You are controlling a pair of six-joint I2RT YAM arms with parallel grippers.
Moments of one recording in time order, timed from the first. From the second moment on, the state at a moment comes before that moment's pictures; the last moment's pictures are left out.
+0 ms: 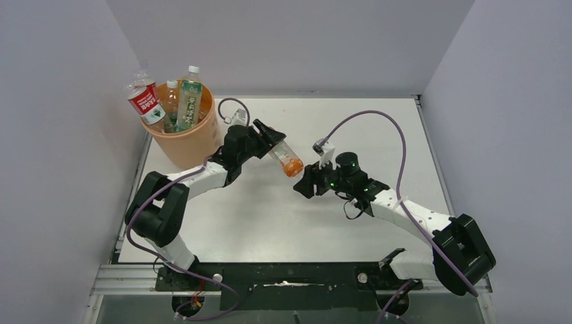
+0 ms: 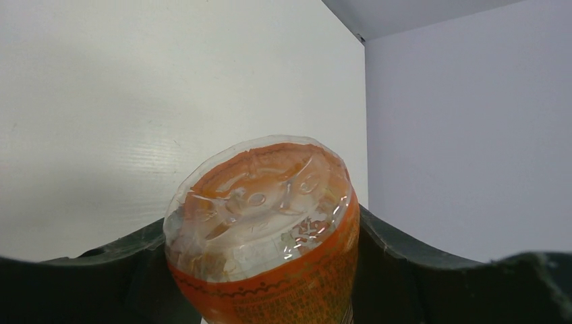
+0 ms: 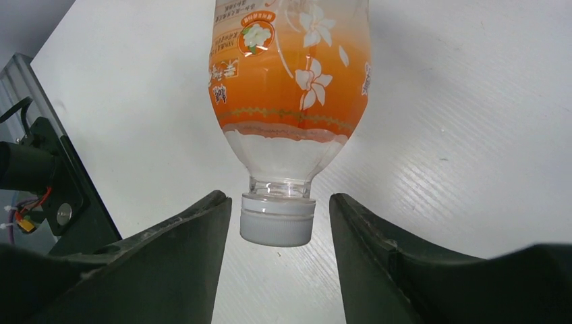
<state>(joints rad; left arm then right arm) -0.48 1.68 0.91 0.46 0.09 -1.10 0.60 1.26 0.66 0.12 -0.37 0.26</state>
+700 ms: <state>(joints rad) -0.53 1.61 1.22 0.08 0.03 -0.82 0.60 1.23 0.79 -0.03 -0.33 0.25</state>
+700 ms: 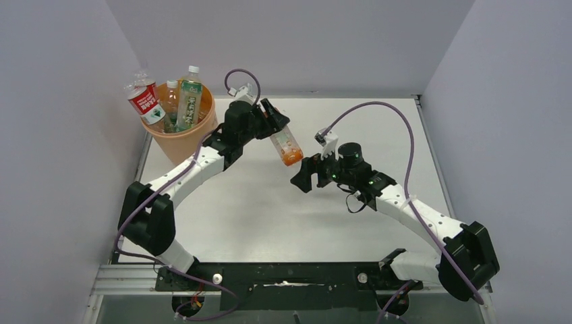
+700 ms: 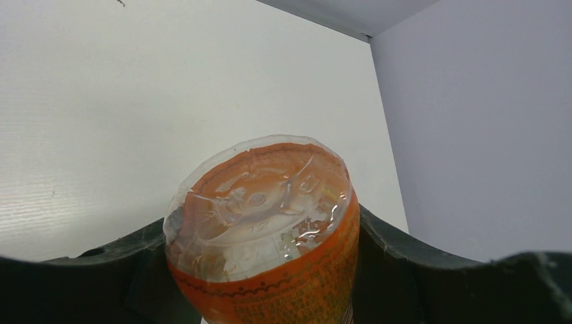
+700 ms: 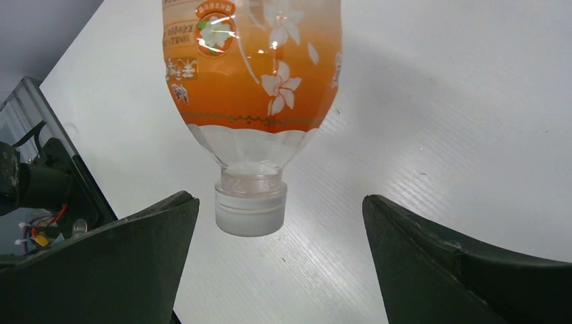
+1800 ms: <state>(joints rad) -0.35 1.37 1.57 -0.33 -0.14 -0.40 0.60 1.14 0.73 -0.10 -0.30 0.28</state>
